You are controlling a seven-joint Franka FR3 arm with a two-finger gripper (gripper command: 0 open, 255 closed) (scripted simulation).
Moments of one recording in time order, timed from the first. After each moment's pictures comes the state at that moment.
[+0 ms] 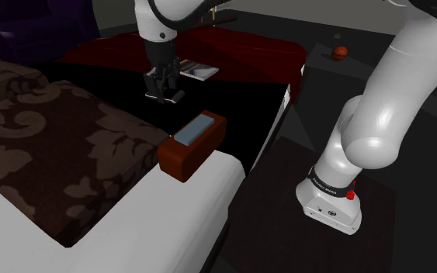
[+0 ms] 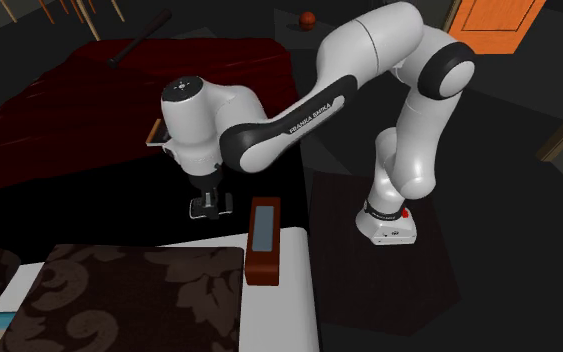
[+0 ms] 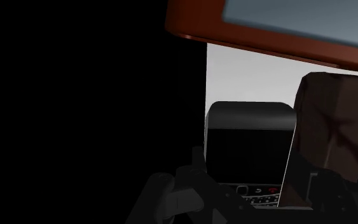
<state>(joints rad) 0.23 -0.01 0.23 -1.95 -0.06 1.95 0.16</state>
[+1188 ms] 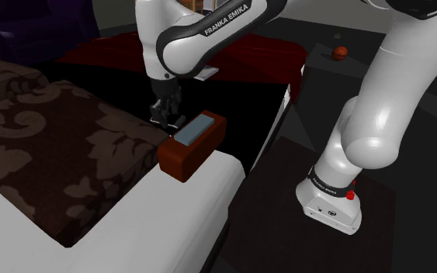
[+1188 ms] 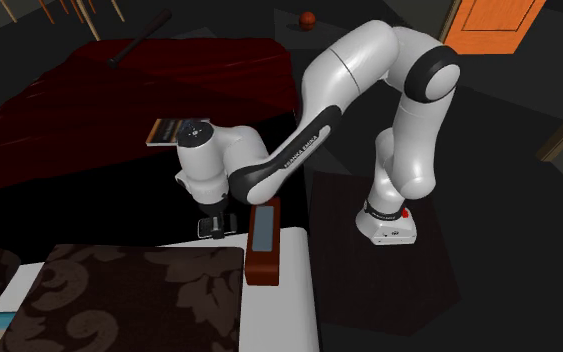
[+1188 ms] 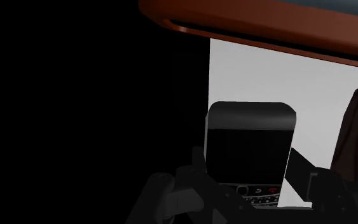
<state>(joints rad) 0.23 0.07 0.23 -2.10 -0.09 2.18 0.19</state>
